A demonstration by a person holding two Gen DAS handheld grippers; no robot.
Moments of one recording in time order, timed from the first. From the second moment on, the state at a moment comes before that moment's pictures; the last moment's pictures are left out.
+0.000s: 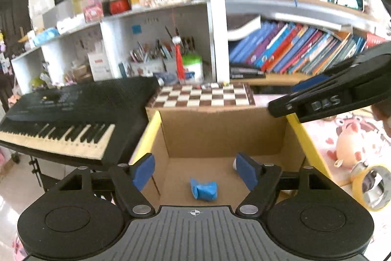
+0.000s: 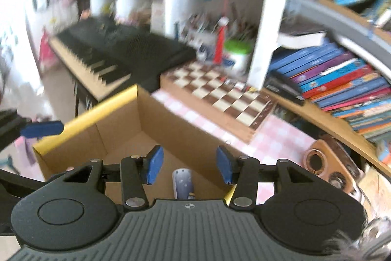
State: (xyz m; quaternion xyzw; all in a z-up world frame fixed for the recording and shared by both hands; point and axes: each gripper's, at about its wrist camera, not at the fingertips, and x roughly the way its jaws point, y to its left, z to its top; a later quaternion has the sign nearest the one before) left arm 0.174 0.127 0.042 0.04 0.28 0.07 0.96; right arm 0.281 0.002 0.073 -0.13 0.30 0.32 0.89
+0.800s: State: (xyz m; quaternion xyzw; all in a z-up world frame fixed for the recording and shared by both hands) left arm 0.056 0.124 0.058 -0.03 0.21 0.08 0.97; right arm 0.115 -0.118 0.064 0.02 0.23 0.09 0.97
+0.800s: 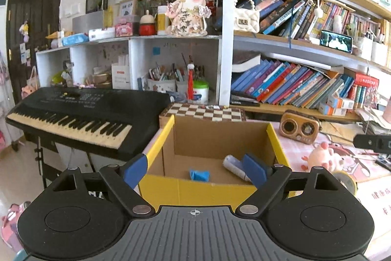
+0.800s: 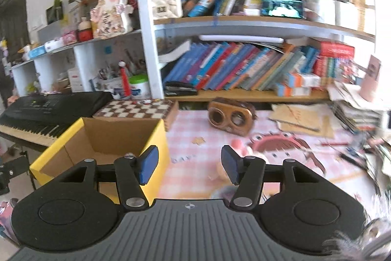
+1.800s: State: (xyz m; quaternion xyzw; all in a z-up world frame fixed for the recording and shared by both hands) left arm 0.014 0.046 -0.004 0.02 0.30 -0.01 0.95; right arm 0.012 -0.147 -0.011 -0.01 0.33 0.03 0.94
